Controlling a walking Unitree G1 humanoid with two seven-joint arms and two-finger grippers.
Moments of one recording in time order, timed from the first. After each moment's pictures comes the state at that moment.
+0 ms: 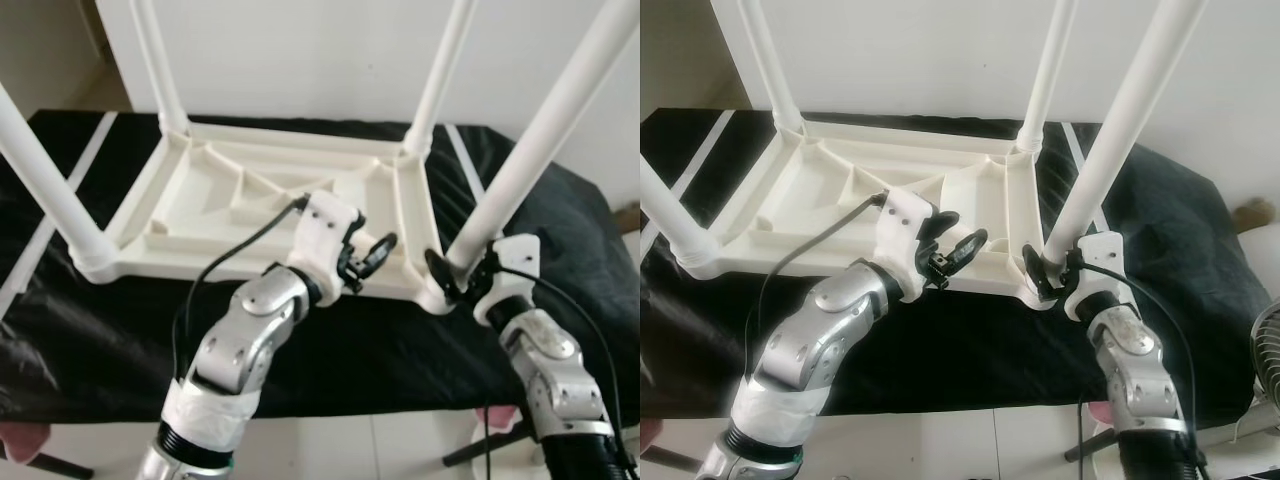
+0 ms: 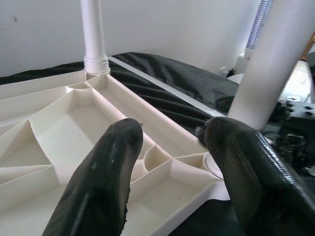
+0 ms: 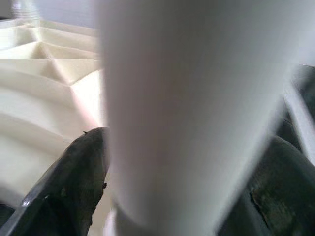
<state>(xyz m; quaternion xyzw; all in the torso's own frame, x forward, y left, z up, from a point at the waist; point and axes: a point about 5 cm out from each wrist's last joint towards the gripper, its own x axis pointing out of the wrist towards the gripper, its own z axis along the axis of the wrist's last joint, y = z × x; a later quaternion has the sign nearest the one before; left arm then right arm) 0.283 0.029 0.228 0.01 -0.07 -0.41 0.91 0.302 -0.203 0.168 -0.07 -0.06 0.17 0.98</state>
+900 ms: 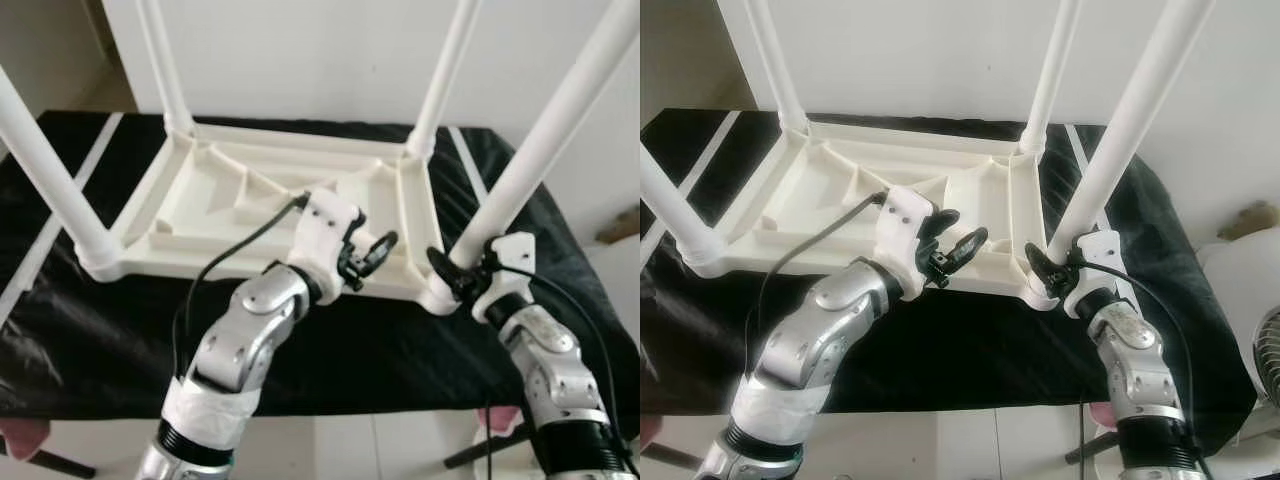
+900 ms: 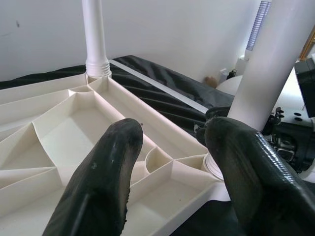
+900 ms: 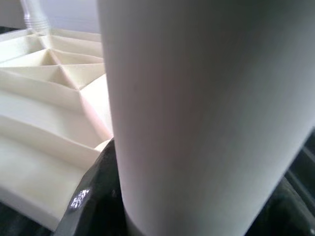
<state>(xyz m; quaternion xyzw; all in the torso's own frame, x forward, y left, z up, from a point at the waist) 0.284 0.029 0.230 0.01 -0.07 -0.41 0.91 0.307 -0.203 0.162 -0.04 -0.07 0.15 0.99</state>
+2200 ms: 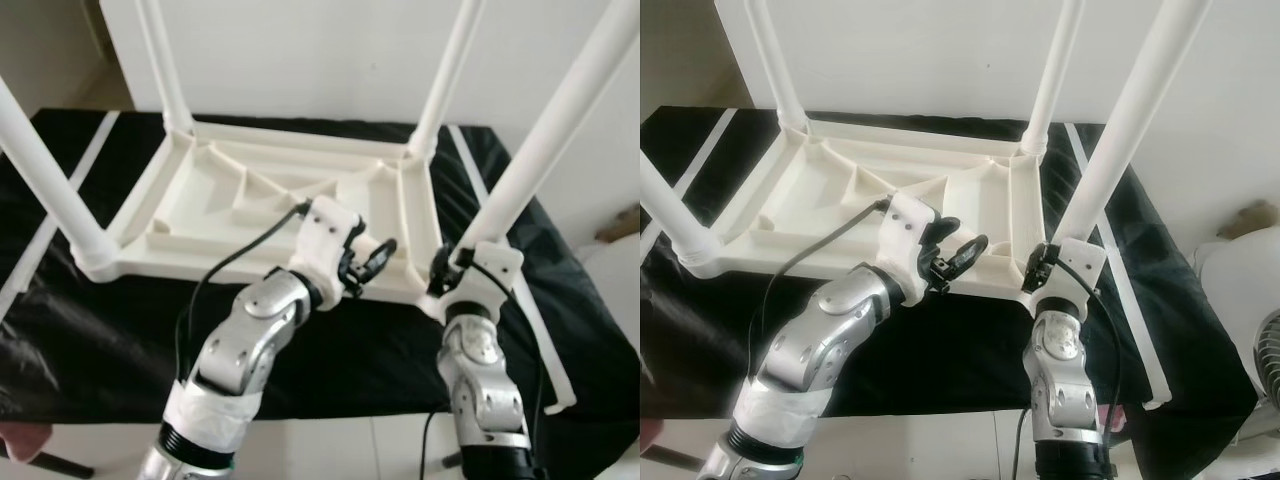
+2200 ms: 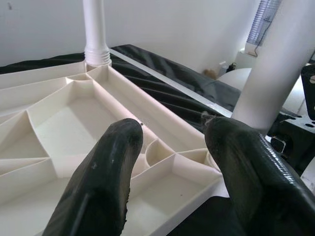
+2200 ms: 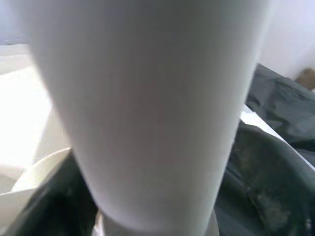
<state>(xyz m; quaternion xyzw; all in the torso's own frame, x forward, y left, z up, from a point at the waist) 0.284 0.027 0.221 0.01 -0.06 -0.41 0.91 0.291 -0.156 0.162 0.06 -0.05 -0.14 0.99</state>
